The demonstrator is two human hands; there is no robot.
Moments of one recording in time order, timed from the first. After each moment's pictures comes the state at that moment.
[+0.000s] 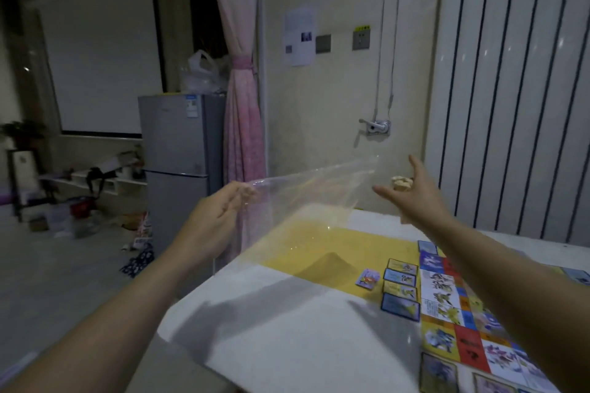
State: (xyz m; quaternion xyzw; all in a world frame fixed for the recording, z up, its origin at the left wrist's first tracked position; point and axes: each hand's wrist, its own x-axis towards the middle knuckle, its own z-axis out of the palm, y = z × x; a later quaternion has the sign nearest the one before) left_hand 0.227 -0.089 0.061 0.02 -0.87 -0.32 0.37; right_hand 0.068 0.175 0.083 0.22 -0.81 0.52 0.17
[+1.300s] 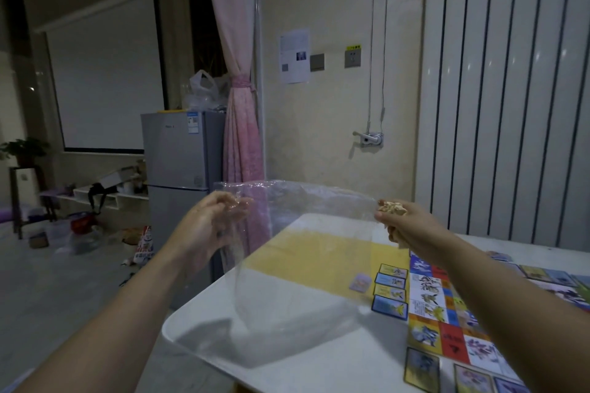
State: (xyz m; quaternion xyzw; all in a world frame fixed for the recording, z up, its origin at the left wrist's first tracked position) left_hand 0.246 -0.073 0.073 0.06 -0.66 -0.69 0.30; right_hand 0.089 0.205 0.068 0.24 -0.76 0.61 -0.04
